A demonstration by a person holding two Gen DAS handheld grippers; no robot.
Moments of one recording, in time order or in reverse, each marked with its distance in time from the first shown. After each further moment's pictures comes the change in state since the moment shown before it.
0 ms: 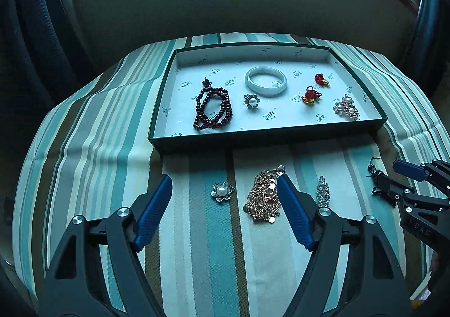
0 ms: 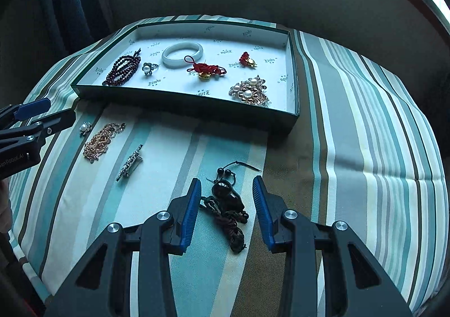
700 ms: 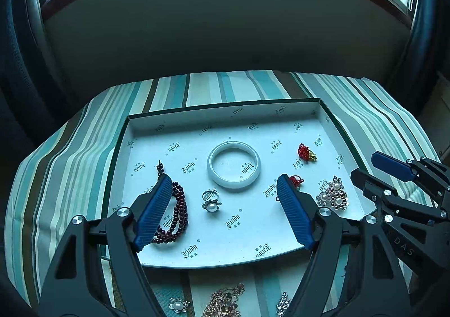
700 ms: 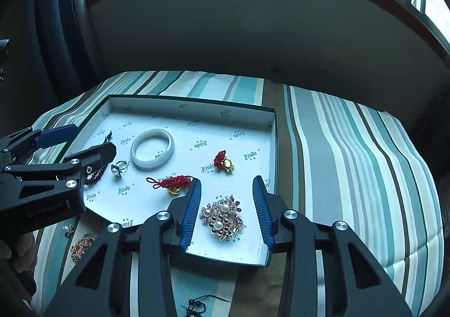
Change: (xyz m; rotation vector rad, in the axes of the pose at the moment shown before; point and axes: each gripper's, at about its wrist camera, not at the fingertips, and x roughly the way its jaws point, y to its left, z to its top) left arm 0.041 -0.036 0.104 0.018 -0.090 -0.071; right arm 0.010 -0.026 0.105 0.034 -0.186 -0.014
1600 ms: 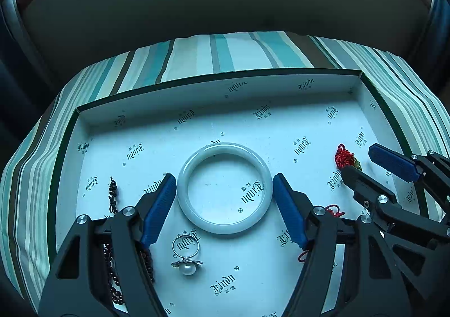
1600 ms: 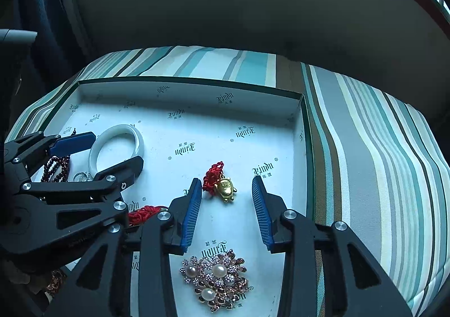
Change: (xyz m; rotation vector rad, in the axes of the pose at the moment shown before) left arm 0.113 -0.018 0.023 0.022 0.165 0.027; right arm 0.093 -0.002 0.026 0.001 0.094 0.015
